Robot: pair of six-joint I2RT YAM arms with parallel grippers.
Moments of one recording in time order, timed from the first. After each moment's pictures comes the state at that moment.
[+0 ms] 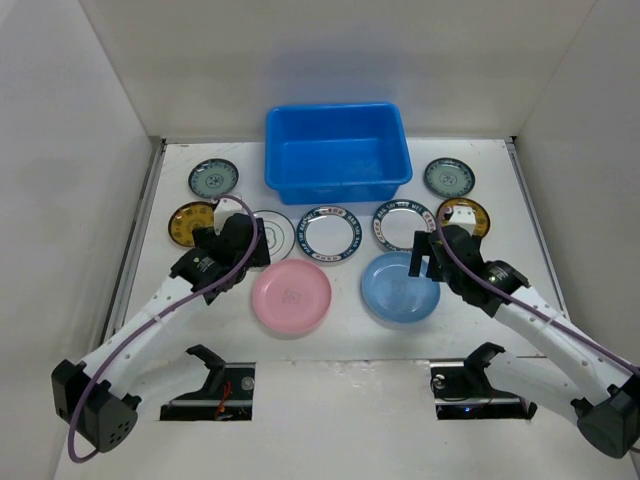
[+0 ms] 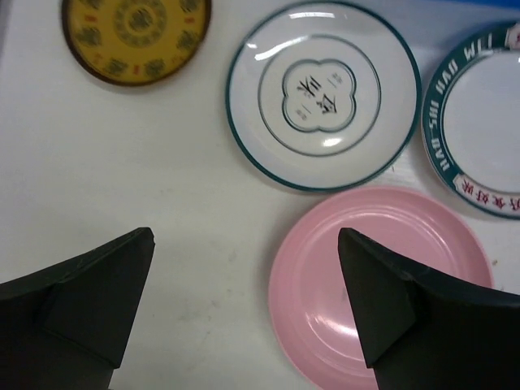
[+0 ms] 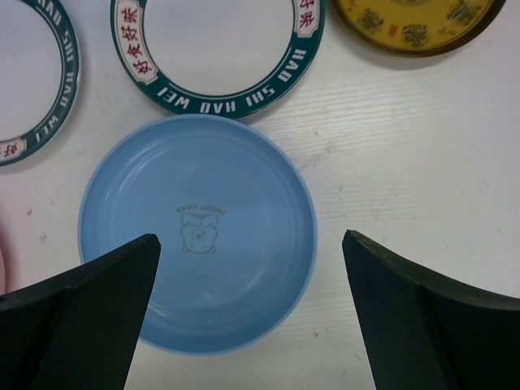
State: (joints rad) left arm -0.59 0.97 0.90 -0.78 -0.61 -0.54; right arm 0.61 0.91 0.79 -0.67 0.49 0.52
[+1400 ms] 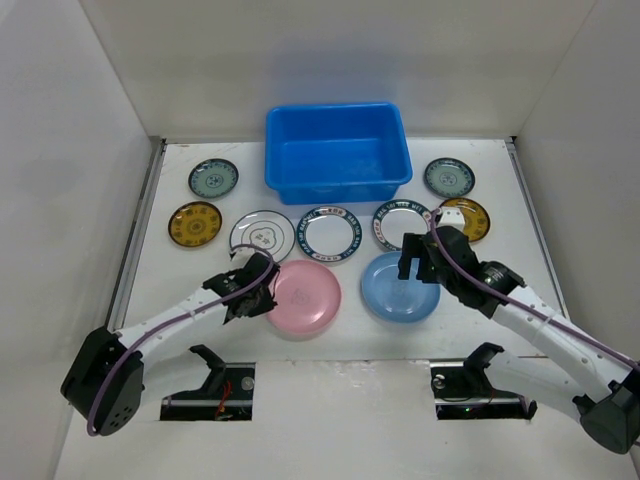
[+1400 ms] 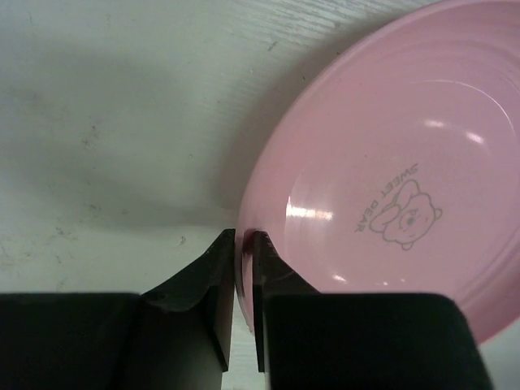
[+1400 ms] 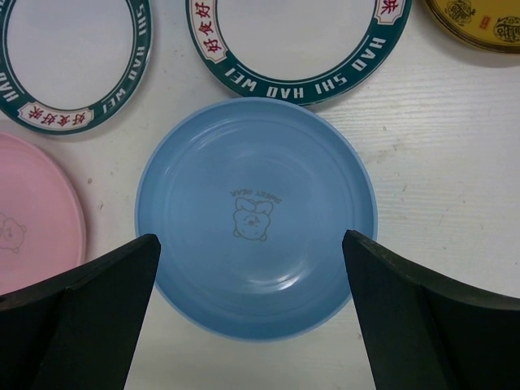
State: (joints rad) left arm -0.66 1.08 0.51 -0.58 -0.27 -0.92; right arm 0.66 0.93 0.78 -0.62 0.38 0.55
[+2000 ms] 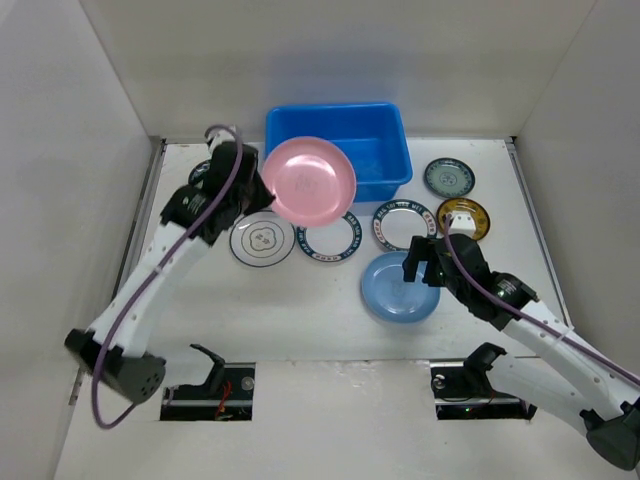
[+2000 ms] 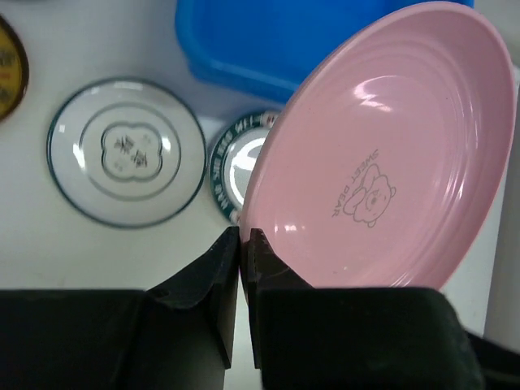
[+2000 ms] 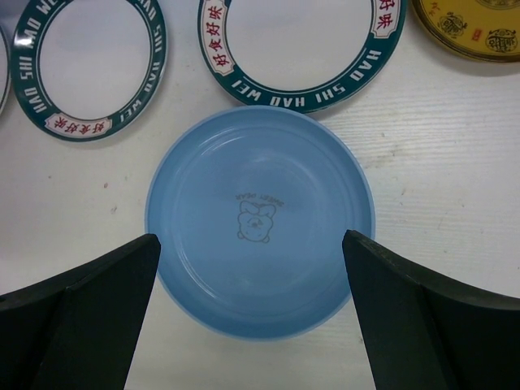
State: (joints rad) left arm -0.53 1.24 1.45 -0.89 -0.28 -0.76; right arm 0.66 0.81 0.73 -0.59 0.38 0.54
